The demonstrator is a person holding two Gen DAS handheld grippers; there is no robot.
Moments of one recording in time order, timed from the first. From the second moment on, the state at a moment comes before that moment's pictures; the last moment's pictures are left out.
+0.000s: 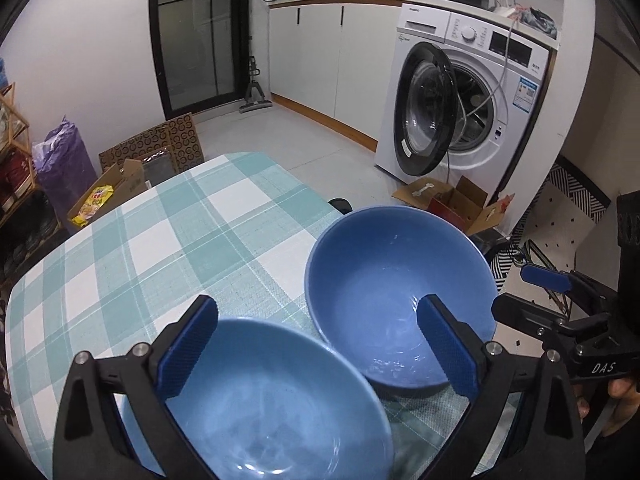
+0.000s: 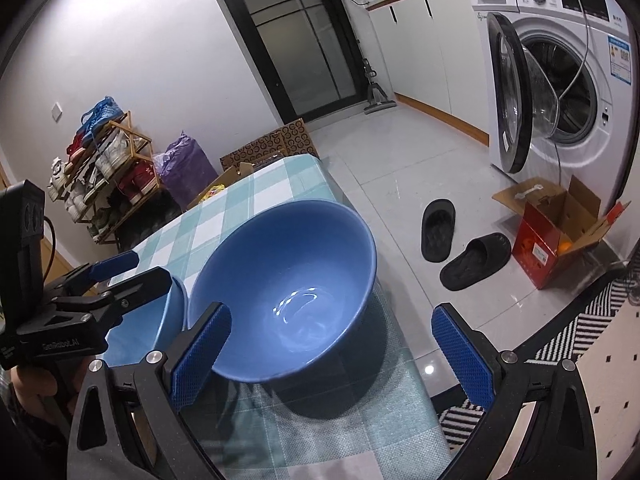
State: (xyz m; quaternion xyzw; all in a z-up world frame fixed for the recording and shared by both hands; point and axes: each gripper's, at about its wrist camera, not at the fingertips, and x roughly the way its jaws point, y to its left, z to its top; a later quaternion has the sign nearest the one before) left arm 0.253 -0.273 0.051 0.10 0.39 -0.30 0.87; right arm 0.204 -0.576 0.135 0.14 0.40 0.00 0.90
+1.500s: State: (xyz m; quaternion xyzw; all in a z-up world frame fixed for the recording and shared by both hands) left arm 0.286 -0.323 0.015 0.17 0.46 -0.30 0.82; right arm 0.215 -0.562 0.107 0.15 0.43 0.05 0.89
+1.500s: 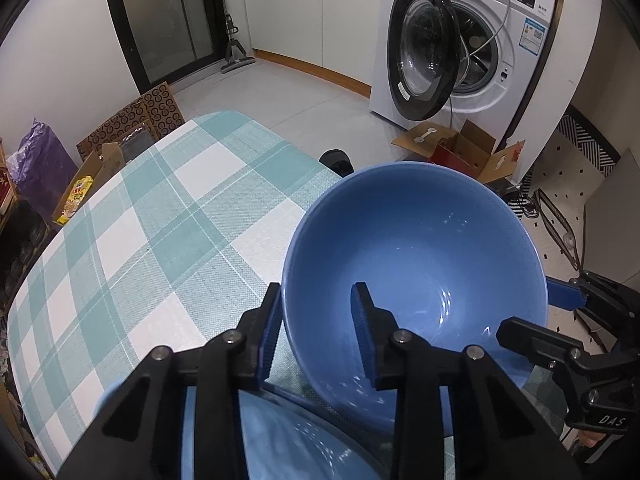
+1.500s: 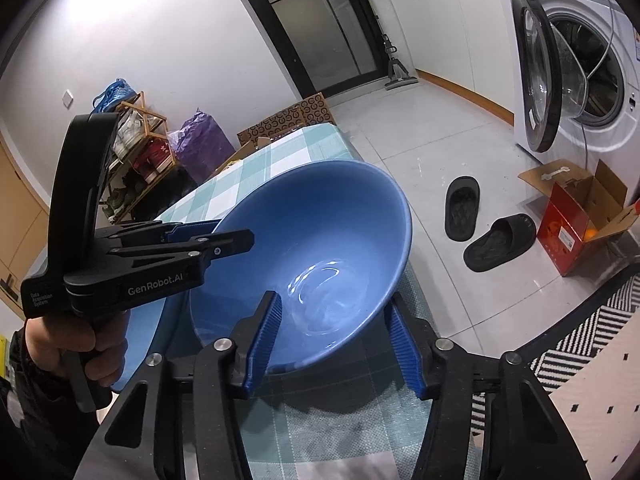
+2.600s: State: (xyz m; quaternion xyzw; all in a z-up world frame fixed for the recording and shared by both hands) left arm 0.269 -0.311 0.042 0.14 0.42 -0.30 0.85; right arm 0.197 -0.562 0.135 0.12 0.40 0.02 0.91
